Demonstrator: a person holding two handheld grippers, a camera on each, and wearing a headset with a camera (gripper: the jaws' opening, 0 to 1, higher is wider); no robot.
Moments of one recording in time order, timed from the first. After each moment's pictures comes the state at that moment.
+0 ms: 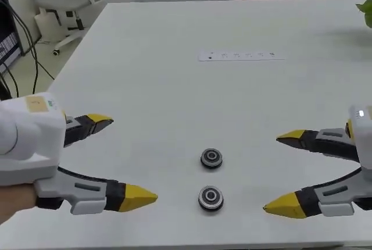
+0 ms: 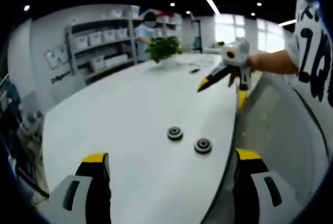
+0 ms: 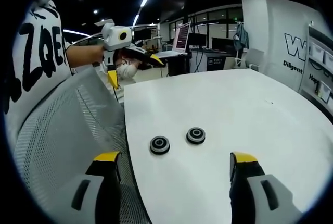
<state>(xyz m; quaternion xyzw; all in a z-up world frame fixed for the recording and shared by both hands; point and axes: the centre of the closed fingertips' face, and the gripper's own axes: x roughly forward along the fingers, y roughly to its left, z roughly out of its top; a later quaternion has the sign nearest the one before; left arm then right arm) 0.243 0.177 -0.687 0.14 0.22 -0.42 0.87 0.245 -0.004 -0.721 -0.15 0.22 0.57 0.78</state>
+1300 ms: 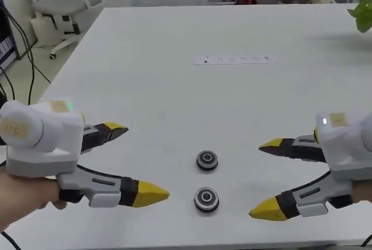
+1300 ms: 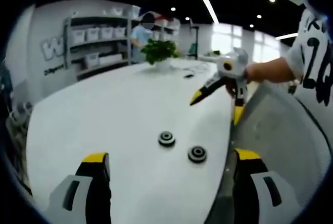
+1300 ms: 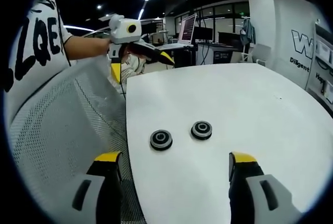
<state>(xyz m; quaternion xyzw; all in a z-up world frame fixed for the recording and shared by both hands) 0.255 0.153 -0.704 0.09 0.22 -0.45 0.86 0.249 0.004 -0.747 -0.16 0.24 0.59 0.75</state>
